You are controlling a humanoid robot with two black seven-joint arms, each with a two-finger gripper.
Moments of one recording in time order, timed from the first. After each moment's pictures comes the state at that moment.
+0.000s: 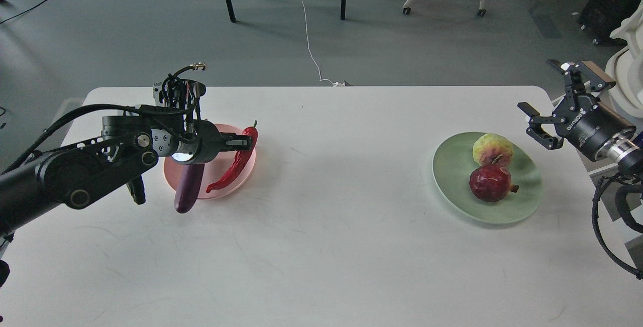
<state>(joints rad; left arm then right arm) -0.88 0.51 -0.42 -1.14 1.38 -0.49 0.22 0.77 -0.81 0.16 0.90 0.11 0.49 0.49</state>
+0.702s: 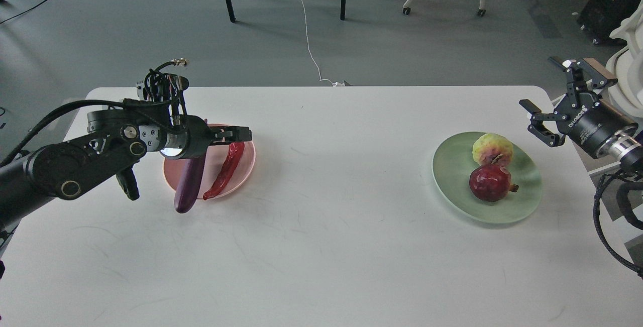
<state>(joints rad) -0.88 0.51 -0.53 -1.13 1.20 -0.47 0.19 0.80 -0.81 0.15 0.89 0.10 0.49 0.49</state>
